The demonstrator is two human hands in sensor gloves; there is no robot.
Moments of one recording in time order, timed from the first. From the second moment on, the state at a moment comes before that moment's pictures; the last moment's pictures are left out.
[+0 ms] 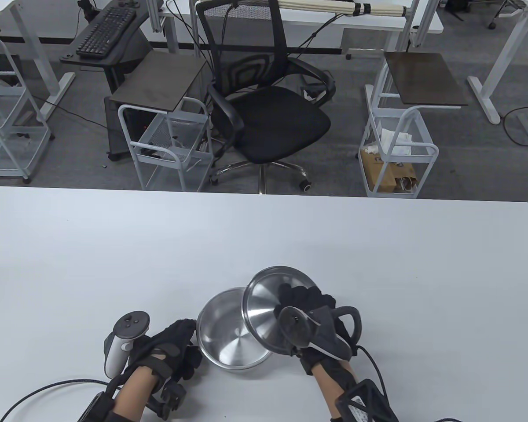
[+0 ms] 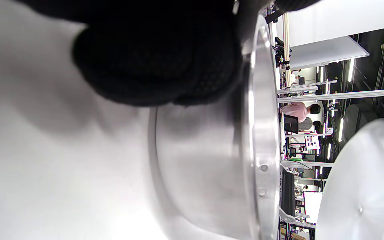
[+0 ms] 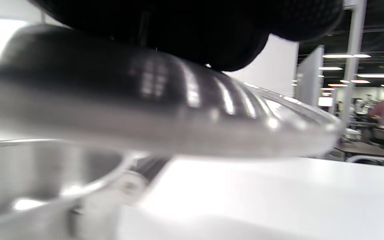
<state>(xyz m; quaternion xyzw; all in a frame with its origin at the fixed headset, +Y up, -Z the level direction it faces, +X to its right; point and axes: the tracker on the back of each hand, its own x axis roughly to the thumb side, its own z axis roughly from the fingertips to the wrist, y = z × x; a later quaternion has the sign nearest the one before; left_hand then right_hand) -0.234 -0.808 -0.302 -0.26 0.05 0.58 0.77 0.109 -0.666 -0.317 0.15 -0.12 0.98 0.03</state>
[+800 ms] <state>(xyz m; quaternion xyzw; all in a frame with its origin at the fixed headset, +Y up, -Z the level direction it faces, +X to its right) -0.234 -0.809 -0.301 -0.26 0.05 0.59 0.76 0.237 -0.738 -0.326 -0.06 -0.02 1.00 0.08</state>
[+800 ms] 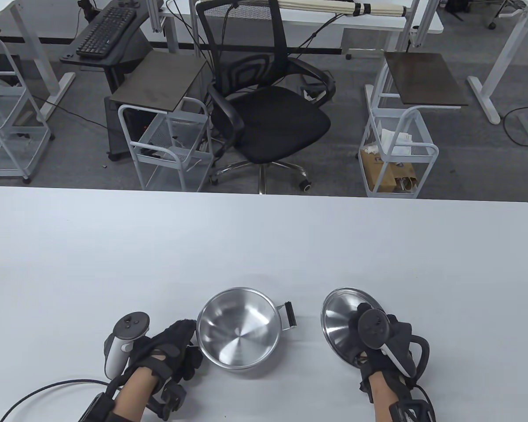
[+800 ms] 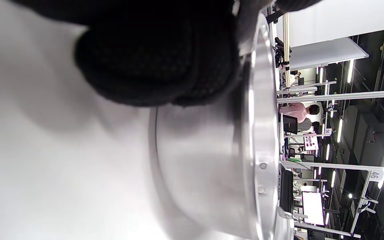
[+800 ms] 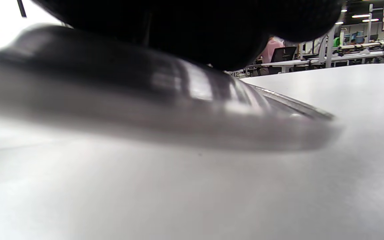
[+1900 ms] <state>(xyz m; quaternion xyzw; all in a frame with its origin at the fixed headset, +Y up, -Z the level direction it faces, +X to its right) -0.234 -0.810 -0.299 -0.27 0.05 0.59 0.76 0.228 -0.759 -0.326 -0.06 0.04 1.00 0.02</state>
